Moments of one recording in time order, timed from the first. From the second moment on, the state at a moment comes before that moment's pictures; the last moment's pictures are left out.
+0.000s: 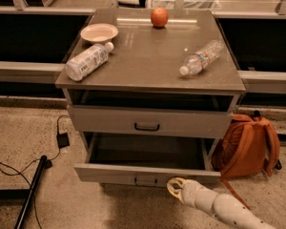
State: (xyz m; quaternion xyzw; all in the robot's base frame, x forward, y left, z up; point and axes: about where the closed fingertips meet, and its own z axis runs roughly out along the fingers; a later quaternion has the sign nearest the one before) arm 0.503 -0.132 0.386 -0.53 0.69 0.08 0.49
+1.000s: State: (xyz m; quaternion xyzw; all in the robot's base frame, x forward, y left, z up) arm 0.574 -0.116 0.399 -0.50 0.66 0.09 0.55
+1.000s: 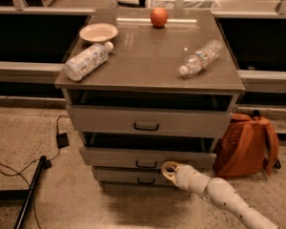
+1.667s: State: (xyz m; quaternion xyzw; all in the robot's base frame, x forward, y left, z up) arm 0.618 -0.114 0.425 -0.51 0.62 0.08 0.59
